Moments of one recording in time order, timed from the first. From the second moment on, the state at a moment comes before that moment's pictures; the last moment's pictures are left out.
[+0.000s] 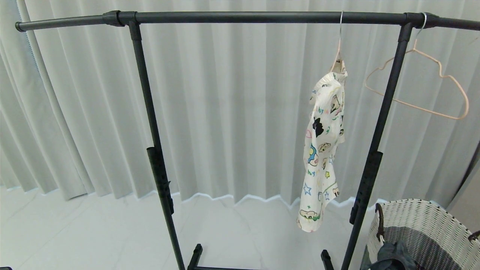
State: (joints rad) left arm -0.15 0.84 -0.01 0.00 0.66 -0.06; right arm 0.03 0.50 -0.10 0.15 -0.54 -0.32
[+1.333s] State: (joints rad) left arm -0.14 0.81 -0.01 0.00 0.60 -0.06; right arm 0.04 1.21 -0.18 -0.05 -0.11 -0.36
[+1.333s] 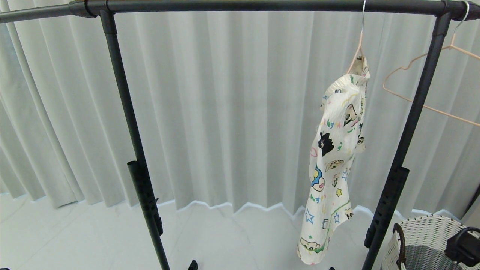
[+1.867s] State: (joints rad) left arm -0.15 0.81 -0.01 0.00 0.60 -0.06; right arm 0.02 1.48 -0.09 -0.12 -0.10 -0.36
